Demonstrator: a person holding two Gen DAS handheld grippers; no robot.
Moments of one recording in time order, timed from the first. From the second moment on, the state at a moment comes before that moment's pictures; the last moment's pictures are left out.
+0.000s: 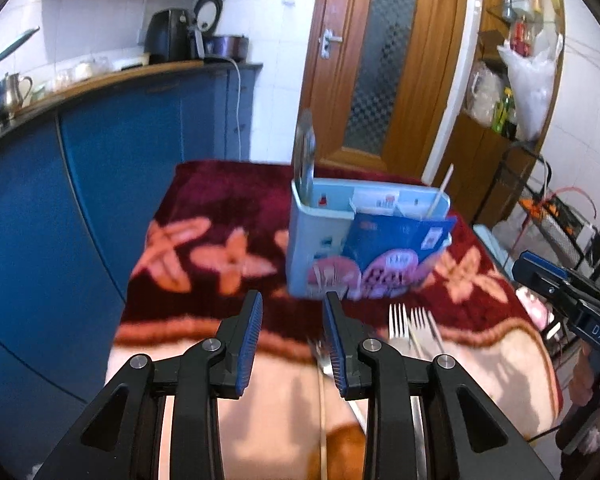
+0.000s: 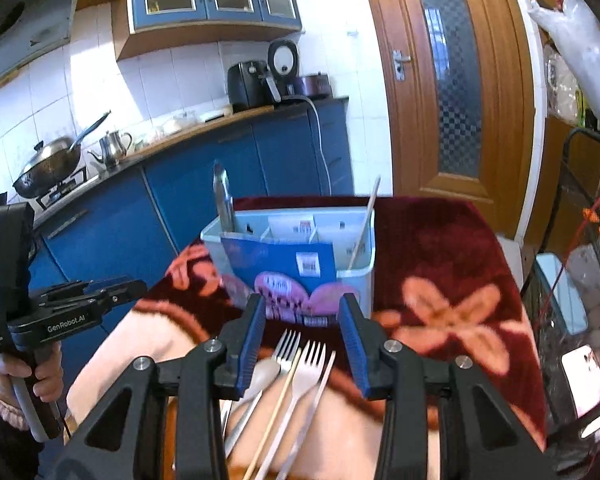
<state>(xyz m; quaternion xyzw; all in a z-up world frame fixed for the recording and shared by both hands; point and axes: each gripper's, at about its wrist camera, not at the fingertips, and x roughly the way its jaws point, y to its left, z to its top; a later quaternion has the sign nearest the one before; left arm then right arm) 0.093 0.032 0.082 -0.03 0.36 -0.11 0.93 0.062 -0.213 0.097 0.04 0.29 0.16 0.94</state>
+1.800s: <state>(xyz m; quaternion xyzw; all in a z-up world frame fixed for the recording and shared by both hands) 0.168 -0.007 -0.005 0.03 0.60 -0.12 0.79 0.139 -0.207 0.006 0.06 0.61 0.15 0.78</state>
